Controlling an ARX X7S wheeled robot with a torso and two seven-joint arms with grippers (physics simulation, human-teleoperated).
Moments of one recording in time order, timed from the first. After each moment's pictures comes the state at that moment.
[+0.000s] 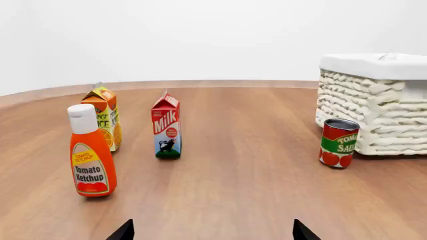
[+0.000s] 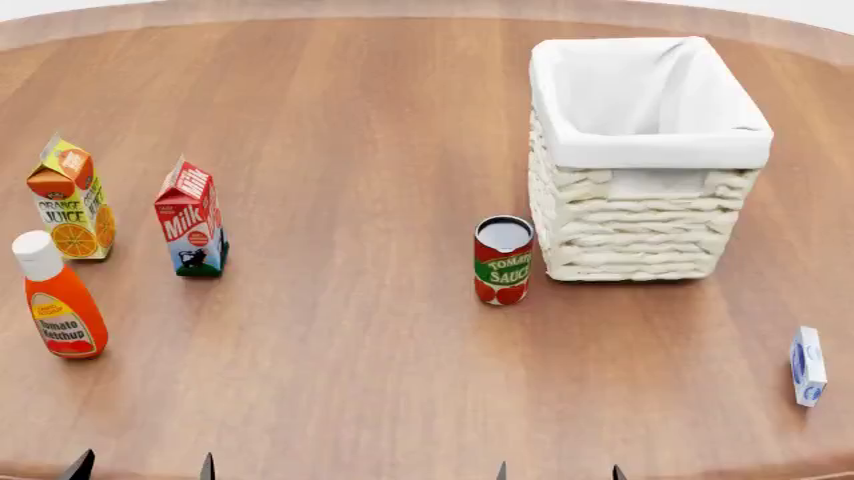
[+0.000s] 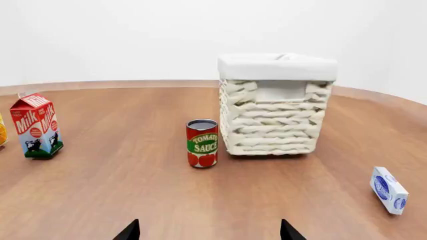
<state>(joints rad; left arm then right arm) 0.00 0.00 0.00 0.00 0.00 0.00 0.00 0.00 0.00 0.00 0.00 0.00 0.00 0.00</state>
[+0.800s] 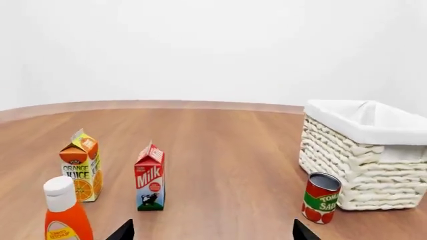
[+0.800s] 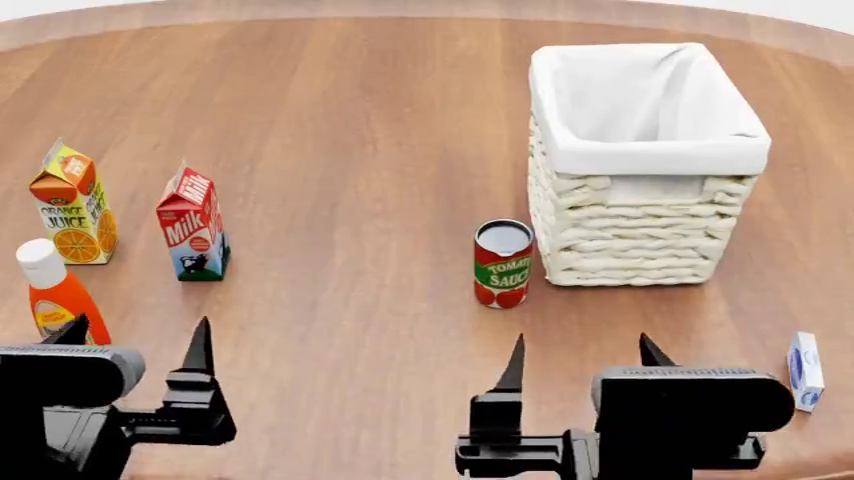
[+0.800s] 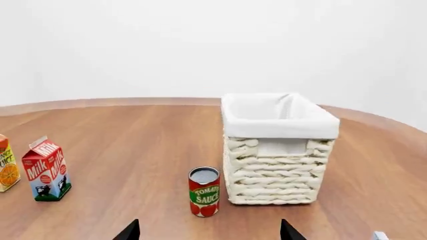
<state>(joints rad) -0.27 -0.09 0.05 0.33 -0.18 -0.58 -0.07 0.24 0.13 -0.03 -0.46 0.18 0.70 0.07</state>
